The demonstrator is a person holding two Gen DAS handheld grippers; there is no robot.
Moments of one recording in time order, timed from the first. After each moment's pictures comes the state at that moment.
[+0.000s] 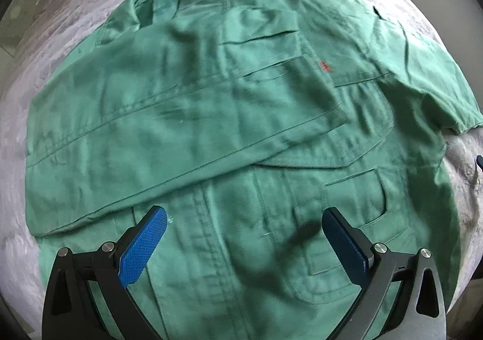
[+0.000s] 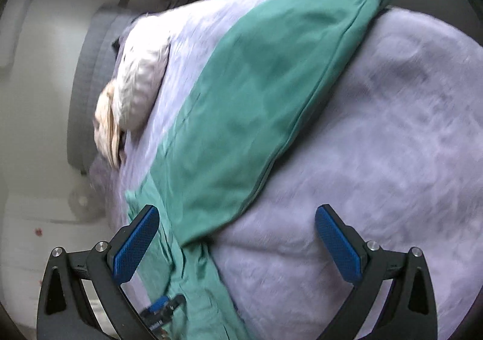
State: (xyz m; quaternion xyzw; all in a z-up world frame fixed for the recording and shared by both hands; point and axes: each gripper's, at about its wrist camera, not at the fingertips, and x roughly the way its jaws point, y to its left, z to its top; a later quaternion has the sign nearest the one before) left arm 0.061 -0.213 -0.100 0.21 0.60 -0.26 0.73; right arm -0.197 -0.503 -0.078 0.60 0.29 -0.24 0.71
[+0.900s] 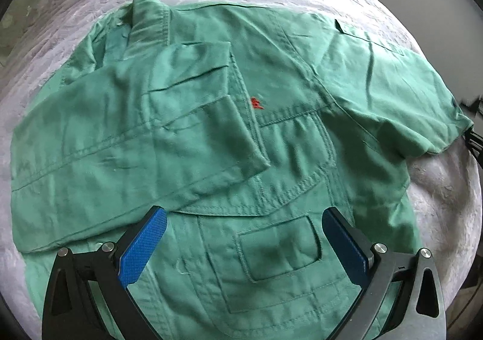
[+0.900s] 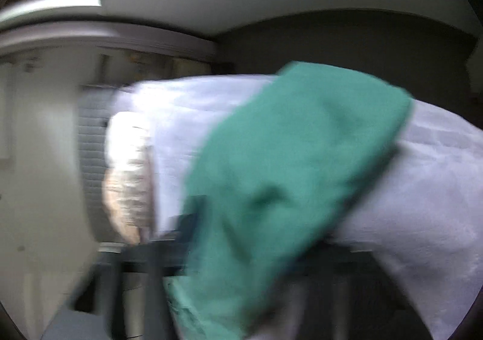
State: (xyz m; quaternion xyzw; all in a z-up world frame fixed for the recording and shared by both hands) left arm 0.041 -0.306 -0.082 0.19 0.57 -0.29 0.74; right arm -0.214 -0.642 -0.112 0.68 0.20 -0.31 0.63
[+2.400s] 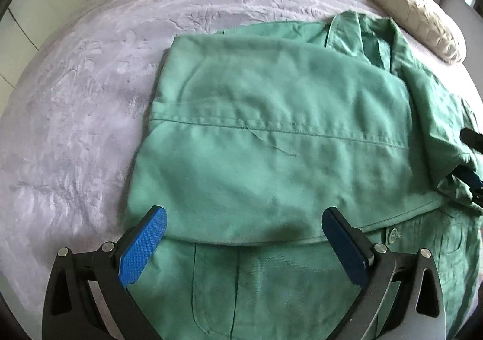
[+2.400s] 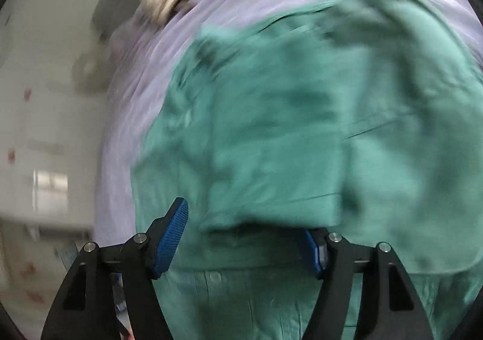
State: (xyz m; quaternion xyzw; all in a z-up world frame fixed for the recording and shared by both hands) left arm 0.177 -0.005 -0.111 0.09 0.58 -0.14 0.80; right arm 0.087 -0.310 -0.086 0.46 0.46 -0.07 0.75
